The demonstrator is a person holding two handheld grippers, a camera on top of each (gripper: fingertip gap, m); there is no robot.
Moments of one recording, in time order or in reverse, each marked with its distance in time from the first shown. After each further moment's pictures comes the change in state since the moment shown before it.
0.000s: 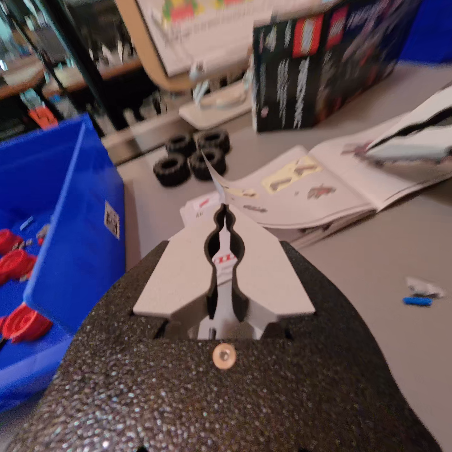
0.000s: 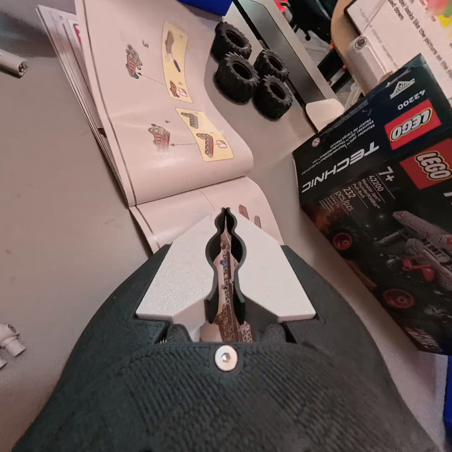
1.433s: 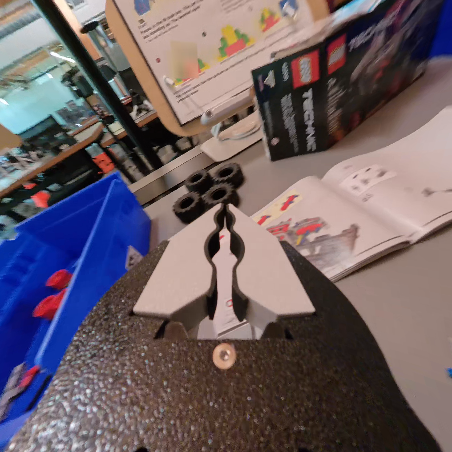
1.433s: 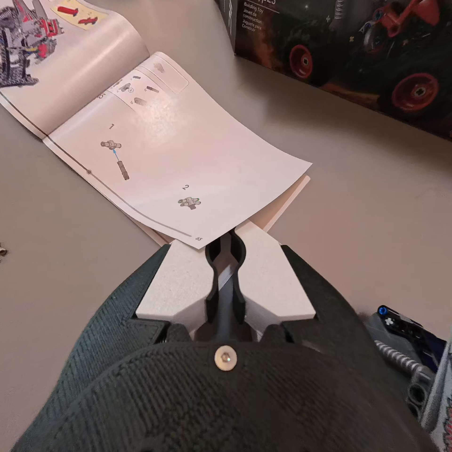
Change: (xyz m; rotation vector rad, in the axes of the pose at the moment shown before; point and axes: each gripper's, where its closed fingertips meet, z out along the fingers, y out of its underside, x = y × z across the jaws) left arm 0.006 -0.031 0.021 0.049 -0.146 0.175; right arm 0.044 0.106 -0.058 -0.226 -0.042 0.523
